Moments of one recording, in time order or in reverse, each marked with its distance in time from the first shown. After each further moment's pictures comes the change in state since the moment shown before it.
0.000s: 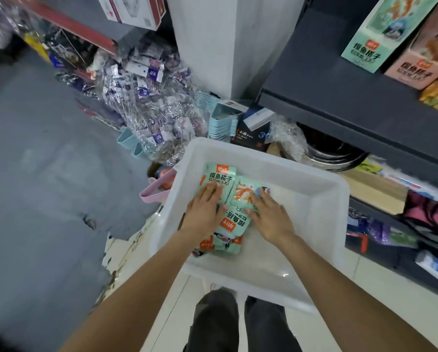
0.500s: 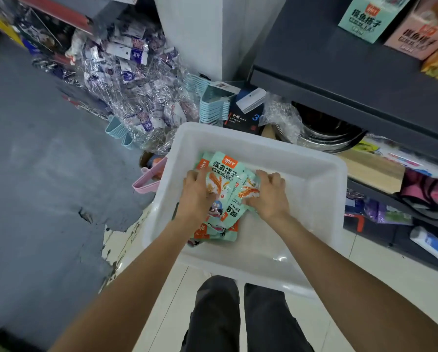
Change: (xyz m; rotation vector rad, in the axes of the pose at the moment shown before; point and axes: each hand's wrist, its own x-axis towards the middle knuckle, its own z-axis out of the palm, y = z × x) left_hand -0.001 0.012 -0.012 -0.305 0.155 -0.076; right_hand 0.005 -0.005 -0.008 0.259 0.203 0.160
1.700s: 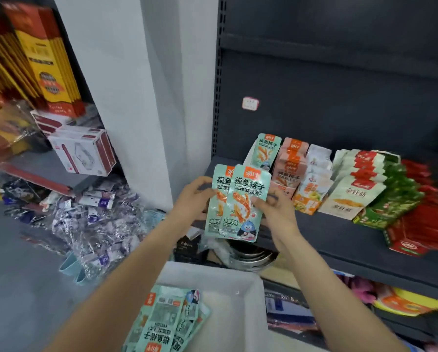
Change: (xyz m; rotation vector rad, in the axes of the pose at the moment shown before) left_hand 0.042 0.277 -0.130 -0.773 -0.161 0.209; right_hand -0.029 -0.039 -0.290 1.163 0.420 -0.175
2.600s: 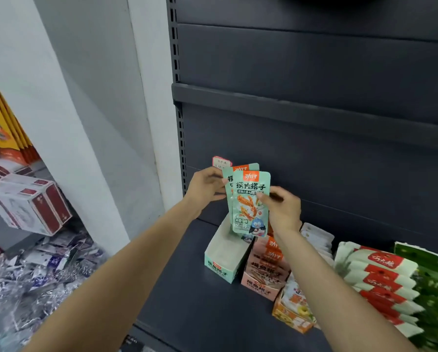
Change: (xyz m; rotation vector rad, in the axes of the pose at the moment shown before) left_hand 0.266 0.095 0.100 0.002 0.074 0.251; right_hand 0.282 -0.061 -0.058 -0.257 0.123 -0.207
